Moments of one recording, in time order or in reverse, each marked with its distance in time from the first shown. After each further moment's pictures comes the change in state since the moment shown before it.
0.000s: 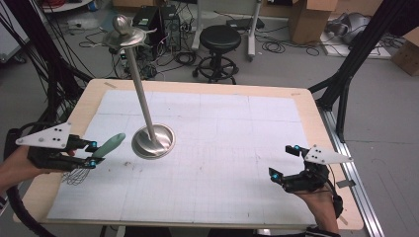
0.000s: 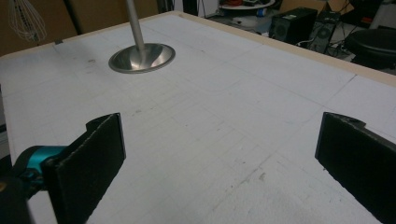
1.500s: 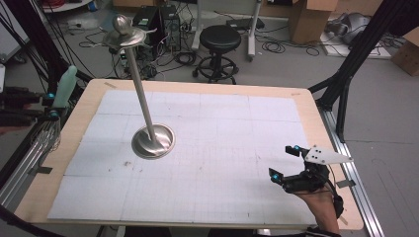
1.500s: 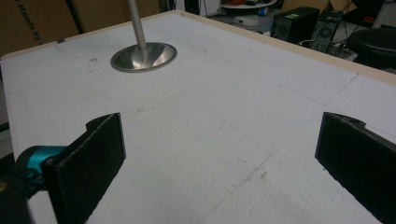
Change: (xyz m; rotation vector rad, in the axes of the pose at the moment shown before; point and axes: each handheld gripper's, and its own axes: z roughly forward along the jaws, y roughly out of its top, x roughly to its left) left arm 0.045 0.049 -0.093 -0.133 0.225 -0.105; right arm 0.000 0.000 -0.001 0.003 0.008 -0.003
